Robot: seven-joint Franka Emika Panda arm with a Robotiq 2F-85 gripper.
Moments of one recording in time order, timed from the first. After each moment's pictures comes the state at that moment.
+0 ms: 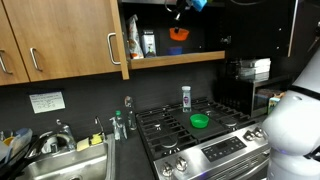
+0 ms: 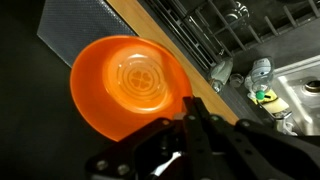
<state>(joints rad) 0.25 -0.36 -0.01 -1.68 -0.07 1.98 -0.66</state>
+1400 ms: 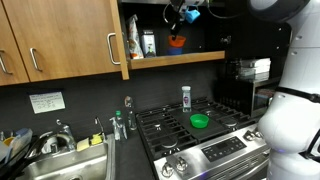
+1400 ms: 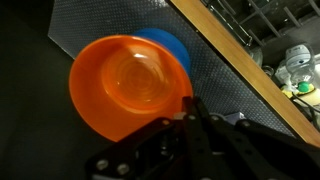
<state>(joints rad) 0.16 -0.08 0.01 -1.45 -0.04 2.02 -0.64</state>
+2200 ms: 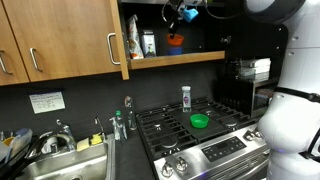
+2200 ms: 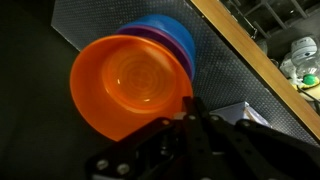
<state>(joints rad) 0.17 -0.06 0.01 -1.40 -0.04 2.03 -0.64</state>
